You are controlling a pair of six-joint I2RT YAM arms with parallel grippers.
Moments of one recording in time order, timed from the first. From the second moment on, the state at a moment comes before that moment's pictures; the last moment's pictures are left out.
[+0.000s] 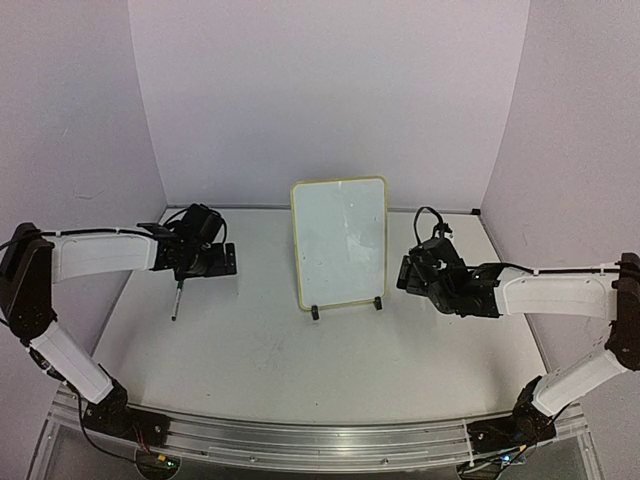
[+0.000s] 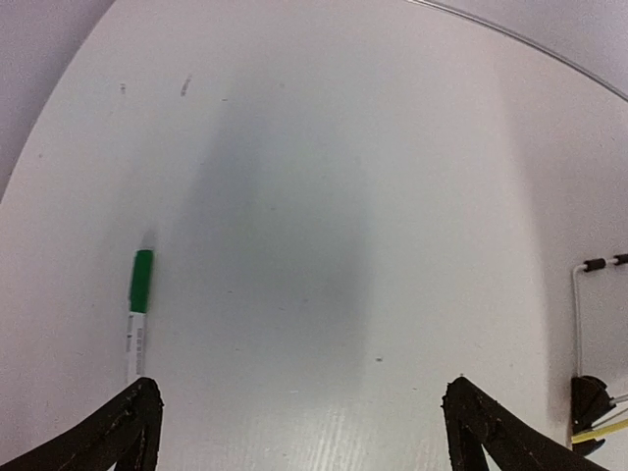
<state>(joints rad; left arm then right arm) -0.58 1.53 1.00 -0.38 -0.39 -0.60 0.80 1.42 0.82 -0.16 0.71 0.70</state>
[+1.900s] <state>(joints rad) -0.14 1.91 1.16 -0.43 -0.15 -0.37 0.80 1.40 0.82 -0.16 0.70 0.72</state>
